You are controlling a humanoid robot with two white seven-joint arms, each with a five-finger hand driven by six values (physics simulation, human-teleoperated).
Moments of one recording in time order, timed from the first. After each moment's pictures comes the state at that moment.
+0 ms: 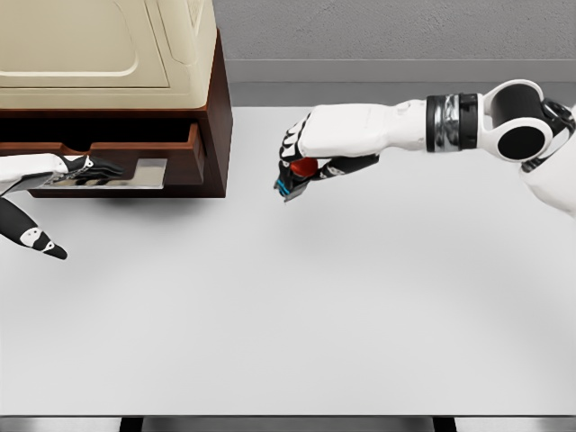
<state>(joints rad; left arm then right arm) -0.79 1.37 -0.93 -1.77 0.66 -0.08 -0.62 -1.04 -0.62 0.95 -1.49 0.11 -0.56 0.61</state>
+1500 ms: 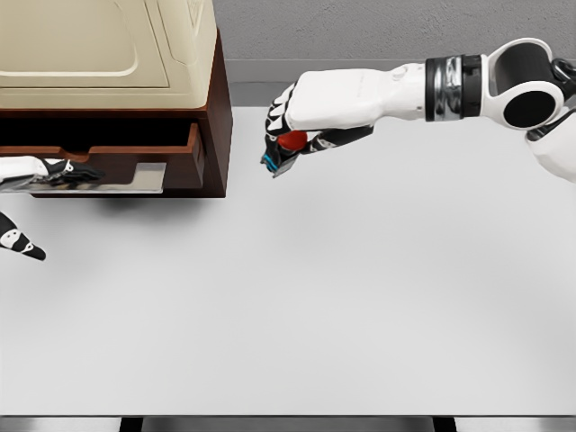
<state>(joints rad) -0.79 1.41 -0.94 -1.77 0.59 -0.08 -0.61 -1.15 -0.62 0.98 -1.51 0.08 -0.56 0.61</state>
